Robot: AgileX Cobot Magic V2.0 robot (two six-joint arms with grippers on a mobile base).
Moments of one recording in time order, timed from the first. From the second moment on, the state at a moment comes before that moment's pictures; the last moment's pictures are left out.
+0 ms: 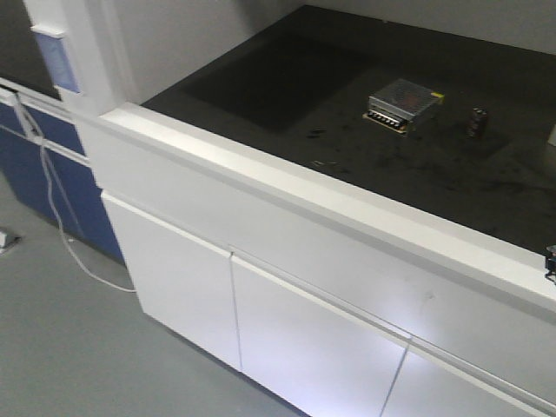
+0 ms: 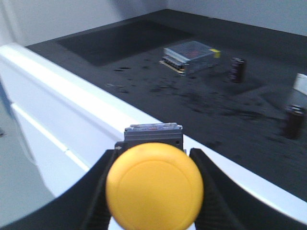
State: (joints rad) left arm -0.28 0.33 -0.58 0.07 0.90 -0.06; right arm 0.18 0.33 -0.46 -0.06 0.50 0.04
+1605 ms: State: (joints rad) left arm -0.28 0.33 -0.58 0.07 0.90 -0.06; right arm 0.18 0.33 -0.46 -0.06 0.50 0.04
